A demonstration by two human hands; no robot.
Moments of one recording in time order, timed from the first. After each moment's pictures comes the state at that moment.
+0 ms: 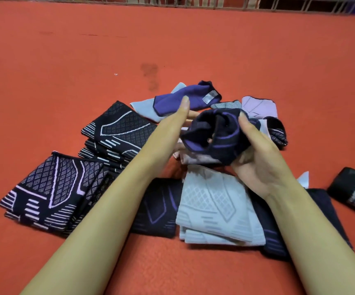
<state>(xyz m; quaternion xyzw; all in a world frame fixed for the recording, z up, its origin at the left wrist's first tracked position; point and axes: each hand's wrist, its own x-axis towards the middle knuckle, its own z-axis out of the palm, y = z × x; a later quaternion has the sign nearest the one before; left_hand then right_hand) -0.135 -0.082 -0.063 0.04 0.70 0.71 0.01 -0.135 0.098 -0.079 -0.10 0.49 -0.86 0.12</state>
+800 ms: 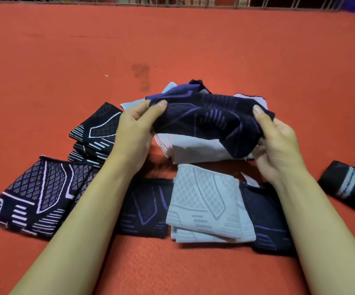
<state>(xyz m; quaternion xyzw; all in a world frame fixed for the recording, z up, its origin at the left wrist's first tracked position) -0.148 -0.109 -0.074 0.07 0.62 0.77 -0.15 -0.162 0.140 -0.080 0.01 0.58 -0.81 -0.09</state>
